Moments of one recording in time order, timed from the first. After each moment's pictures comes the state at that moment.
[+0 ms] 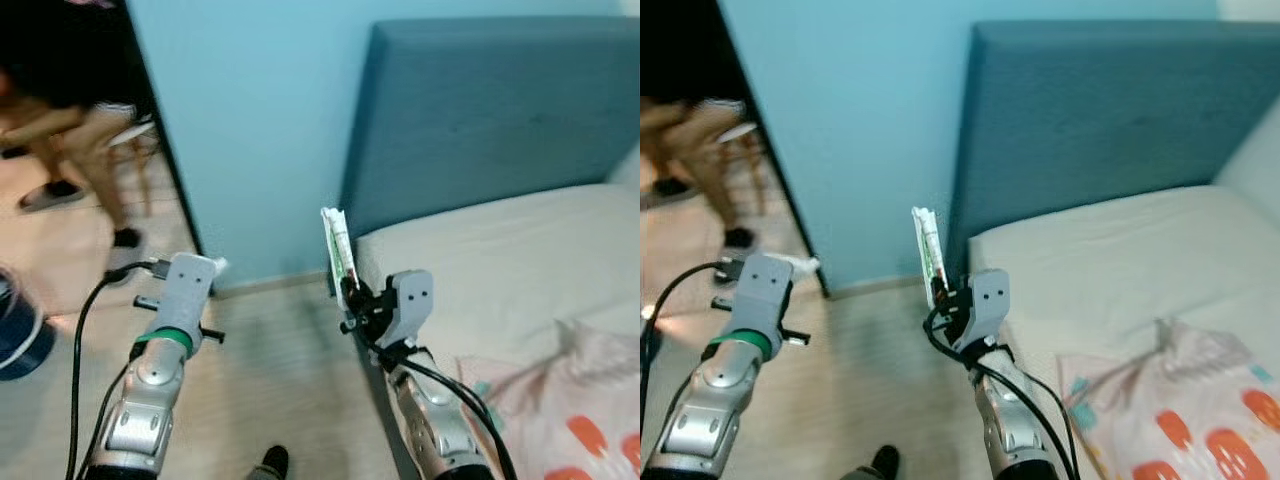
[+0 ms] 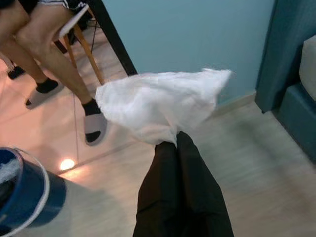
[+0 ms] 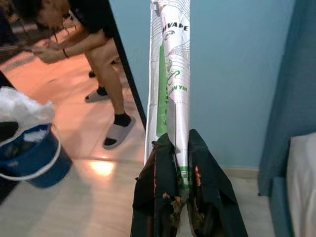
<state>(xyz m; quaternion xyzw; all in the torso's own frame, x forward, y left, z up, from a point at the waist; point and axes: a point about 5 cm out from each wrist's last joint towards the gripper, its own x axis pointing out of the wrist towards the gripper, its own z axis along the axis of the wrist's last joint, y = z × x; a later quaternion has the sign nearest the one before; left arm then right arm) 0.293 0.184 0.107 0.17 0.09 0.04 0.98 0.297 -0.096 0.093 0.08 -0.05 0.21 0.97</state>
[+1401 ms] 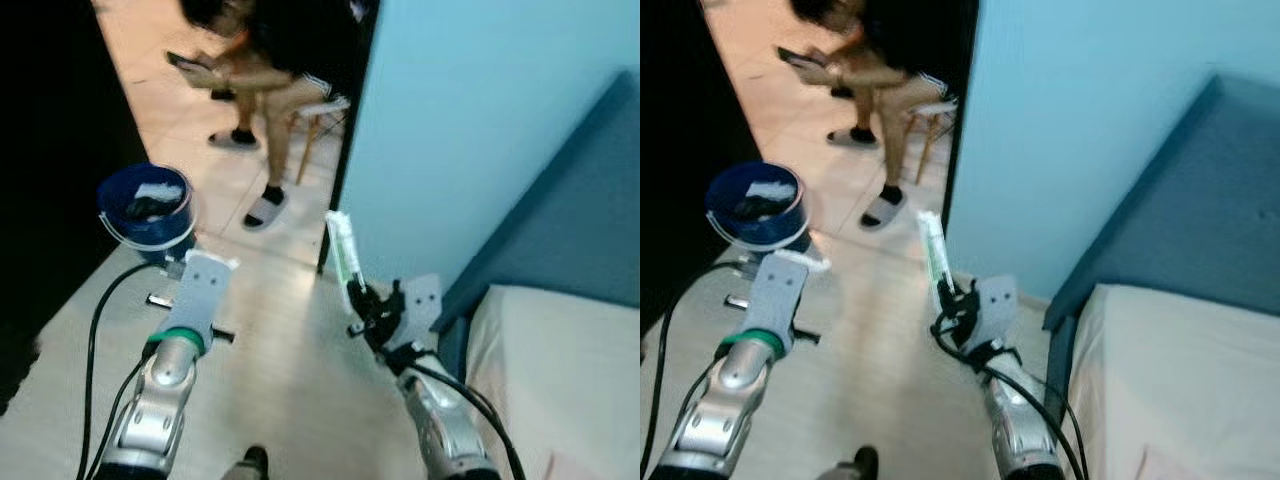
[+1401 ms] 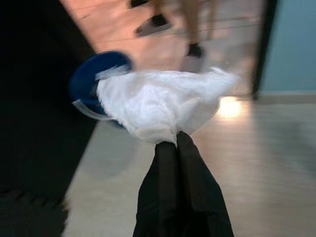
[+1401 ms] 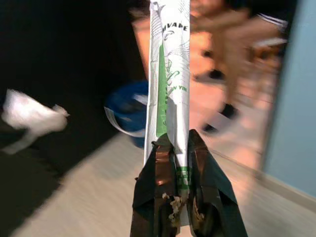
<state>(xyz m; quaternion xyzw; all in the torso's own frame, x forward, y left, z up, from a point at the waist) 0.296 0.184 0.110 0.19 0.08 0.06 0.98 0.294 -0.089 0.100 0.10 -0.07 0.24 0.96</state>
